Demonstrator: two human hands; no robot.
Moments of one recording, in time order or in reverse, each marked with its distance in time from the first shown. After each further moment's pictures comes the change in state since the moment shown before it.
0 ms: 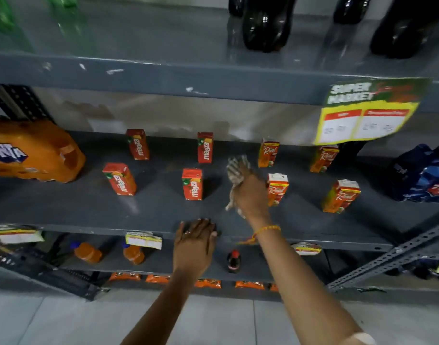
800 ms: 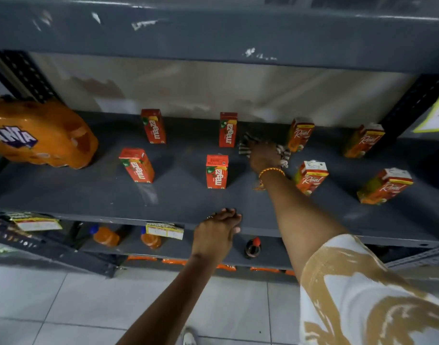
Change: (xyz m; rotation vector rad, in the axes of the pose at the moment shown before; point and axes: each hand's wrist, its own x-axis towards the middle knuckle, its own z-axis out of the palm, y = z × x) left_hand 0.020 -0.031 0.011 -0.112 -0.109 0.082; right_hand 0.120 0.012 0.069 -0.583 -0.163 0.082
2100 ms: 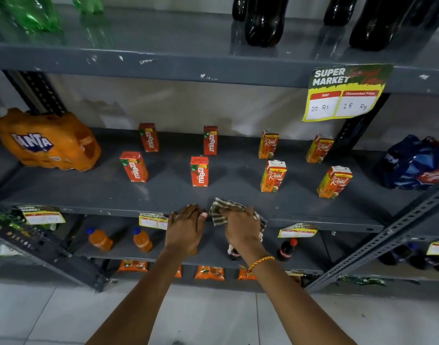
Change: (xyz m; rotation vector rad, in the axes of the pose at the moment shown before) left_hand -0.038 0.003 -0.023 0.047 0.032 -0.183; right_hand -0.228 0.032 0.017 0.036 -0.048 -0.195
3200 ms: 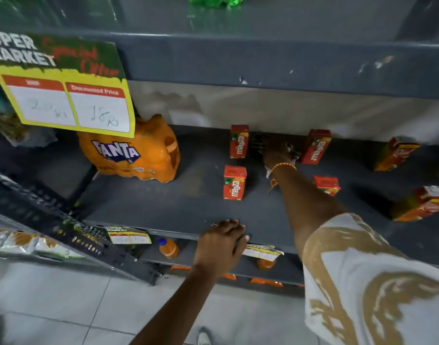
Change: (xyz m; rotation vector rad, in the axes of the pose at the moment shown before) left_hand 0.038 -0.191 -0.069 0.007 0.157 0.301; right_hand 0.287 -0.187 -0.001 0.195 0.073 0.212
